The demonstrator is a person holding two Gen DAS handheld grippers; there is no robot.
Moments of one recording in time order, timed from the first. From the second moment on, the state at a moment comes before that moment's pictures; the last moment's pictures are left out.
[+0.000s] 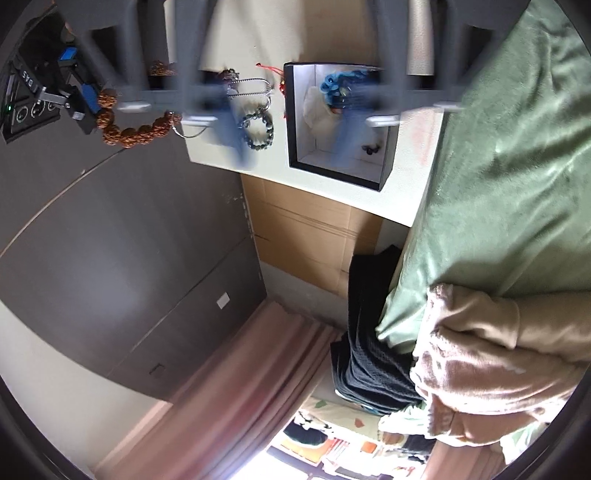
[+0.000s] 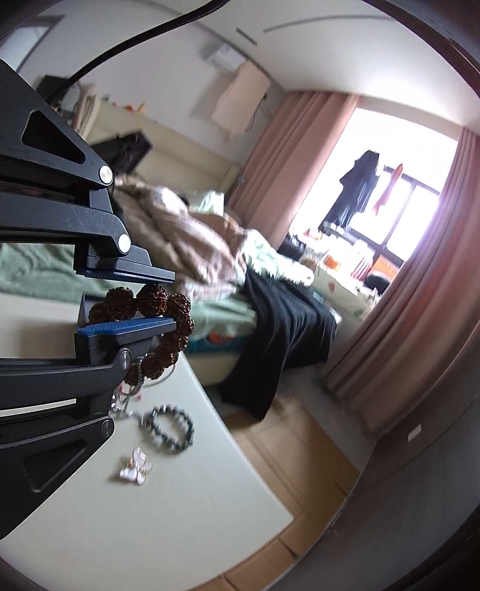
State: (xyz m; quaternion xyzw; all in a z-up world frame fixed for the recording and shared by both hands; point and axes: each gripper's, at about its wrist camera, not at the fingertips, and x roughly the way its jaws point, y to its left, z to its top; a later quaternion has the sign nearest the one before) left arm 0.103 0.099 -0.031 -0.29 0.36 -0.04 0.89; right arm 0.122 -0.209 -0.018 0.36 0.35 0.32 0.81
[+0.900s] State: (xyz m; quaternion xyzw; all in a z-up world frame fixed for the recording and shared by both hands) left arm 0.094 0.144 -0.026 -0.34 0.32 -0.01 0.88; right arm 0.129 -0.140 0.066 0.30 0.30 0.38 0.82
